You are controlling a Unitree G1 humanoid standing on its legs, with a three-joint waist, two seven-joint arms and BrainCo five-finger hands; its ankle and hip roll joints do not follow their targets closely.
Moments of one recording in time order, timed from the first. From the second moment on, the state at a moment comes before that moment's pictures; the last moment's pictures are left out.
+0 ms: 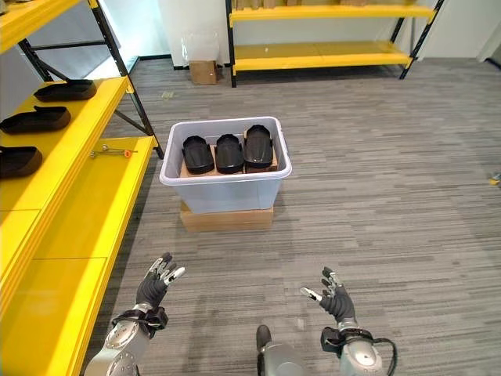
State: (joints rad) left arm 0.18 0.25 -0.20 0.16 -0.56 -0.05 0.12; right arm 0.32 -0.37 0.10 0.13 0.37 -0.02 -0.12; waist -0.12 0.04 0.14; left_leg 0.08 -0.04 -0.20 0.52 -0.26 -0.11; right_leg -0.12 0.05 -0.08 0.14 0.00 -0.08
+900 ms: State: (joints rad) left arm 0.16 0.28 -0.15 0.15 -0.56 -0.05 0.16; right arm 0.31 -0.31 0.13 0.10 0.37 -0.02 -0.15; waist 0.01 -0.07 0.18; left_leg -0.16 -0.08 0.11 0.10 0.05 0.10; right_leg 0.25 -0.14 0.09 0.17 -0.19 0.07
